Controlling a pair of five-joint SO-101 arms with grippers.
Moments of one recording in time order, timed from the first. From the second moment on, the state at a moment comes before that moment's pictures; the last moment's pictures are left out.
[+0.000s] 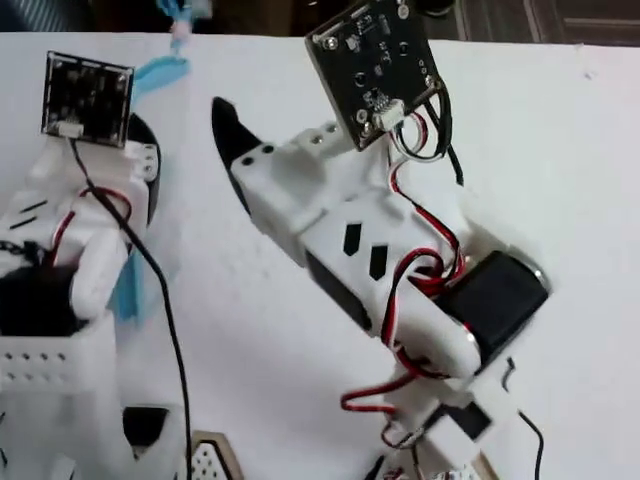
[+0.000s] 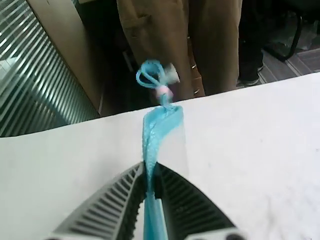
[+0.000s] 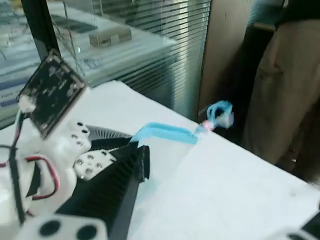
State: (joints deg) left arm -5.4 -42.9 13.1 65.2 -7.7; right arm -42.5 0.3 -77.5 100.3 1.1
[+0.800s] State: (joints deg) left arm 11.8 -32.4 12.0 77.8 -2.2; right arm -14.2 -19.9 -39.3 100.4 -6.5
